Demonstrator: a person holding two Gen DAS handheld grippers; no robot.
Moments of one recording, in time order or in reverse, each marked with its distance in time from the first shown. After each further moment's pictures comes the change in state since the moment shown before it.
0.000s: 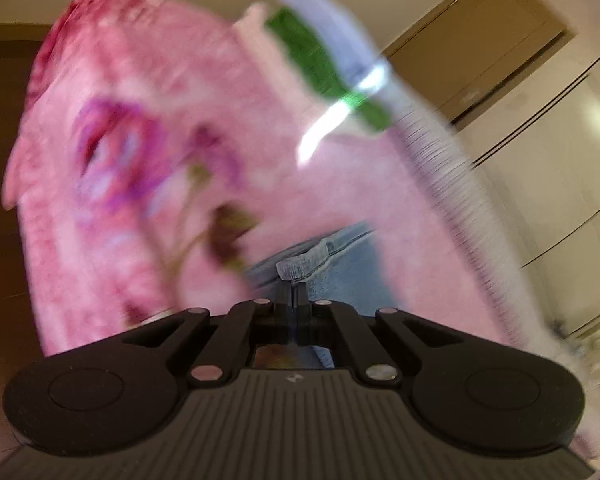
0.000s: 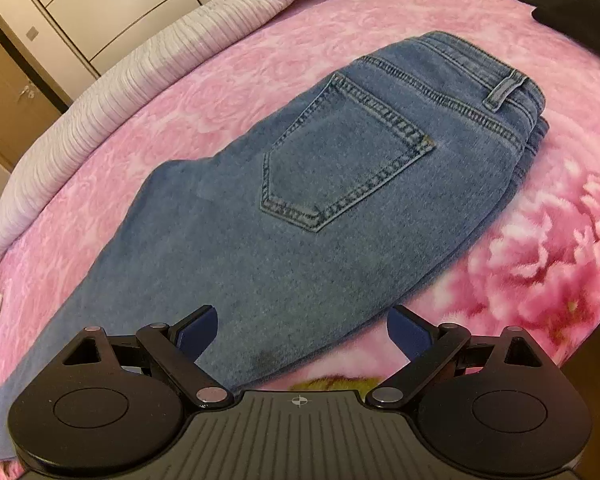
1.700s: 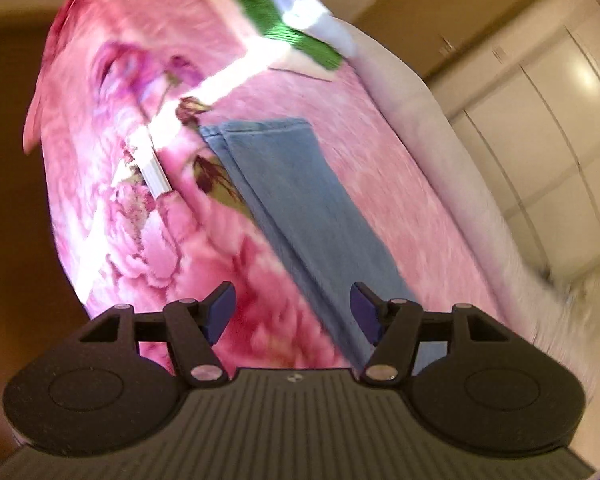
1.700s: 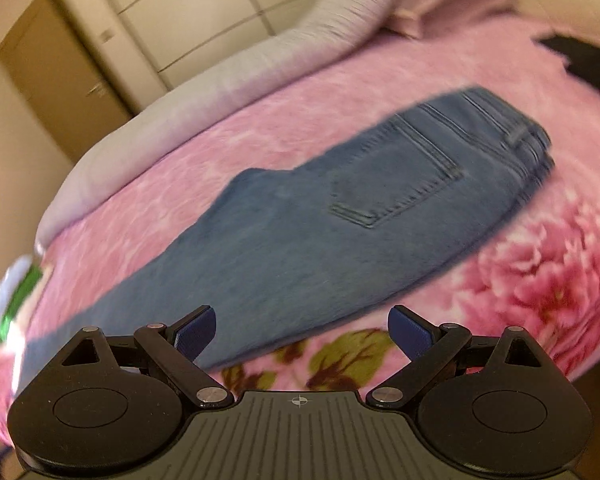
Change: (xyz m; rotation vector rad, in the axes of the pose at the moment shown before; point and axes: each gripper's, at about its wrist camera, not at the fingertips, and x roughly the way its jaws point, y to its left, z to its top) left arm -0.095 -0.056 -0.072 -0.030 0.102 -0.058; right arm -0.052 0.006 -0.032 -0.057 -0.101 0.146
